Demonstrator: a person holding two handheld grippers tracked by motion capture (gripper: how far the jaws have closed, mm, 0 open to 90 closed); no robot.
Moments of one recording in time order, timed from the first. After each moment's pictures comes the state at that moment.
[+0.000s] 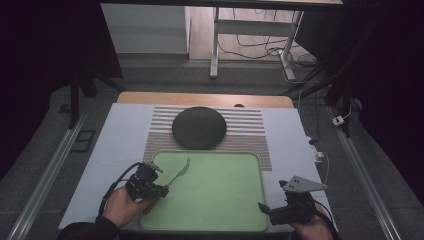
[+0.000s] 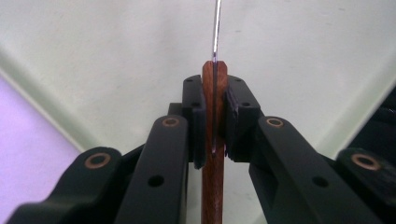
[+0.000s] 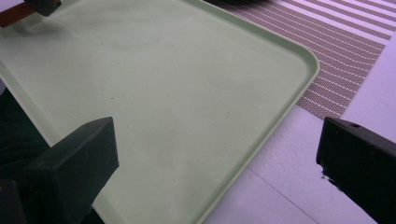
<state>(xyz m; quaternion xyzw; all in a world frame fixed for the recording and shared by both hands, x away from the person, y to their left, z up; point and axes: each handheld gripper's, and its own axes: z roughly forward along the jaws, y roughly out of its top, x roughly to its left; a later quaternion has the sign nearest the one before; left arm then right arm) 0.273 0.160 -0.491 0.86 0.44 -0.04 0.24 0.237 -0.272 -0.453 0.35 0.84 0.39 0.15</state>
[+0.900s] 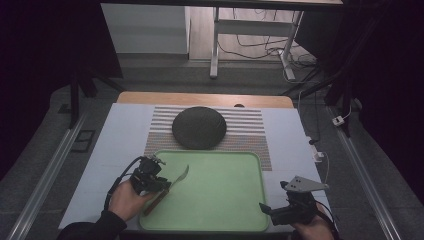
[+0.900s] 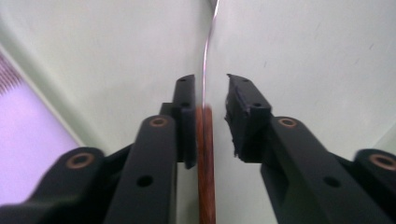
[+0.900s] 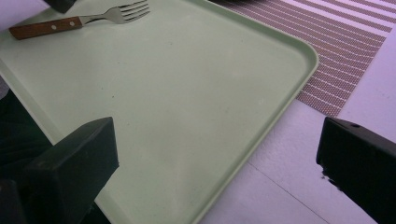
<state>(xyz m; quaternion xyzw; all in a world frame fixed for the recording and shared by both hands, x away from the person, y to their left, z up) 0.288 0.153 -0.483 0.86 0.46 0.00 0.24 0.237 -0.276 -0.453 0.35 0.84 0.39 0.15</state>
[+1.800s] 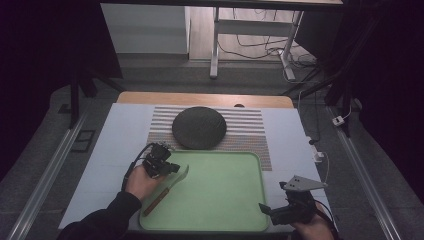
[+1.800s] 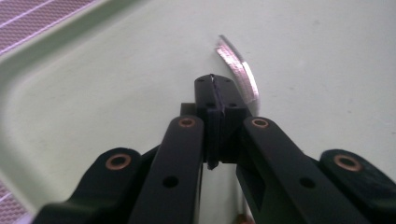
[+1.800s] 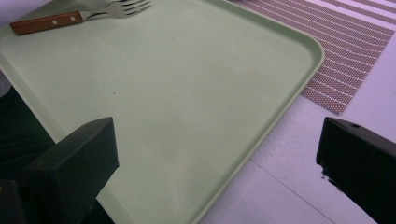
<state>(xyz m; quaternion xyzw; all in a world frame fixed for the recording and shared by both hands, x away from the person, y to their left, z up) 0.342 0.136 -0.502 0.86 0.43 -0.01 0.28 0.239 -0.275 -0.454 0.35 0.84 0.38 0.14</state>
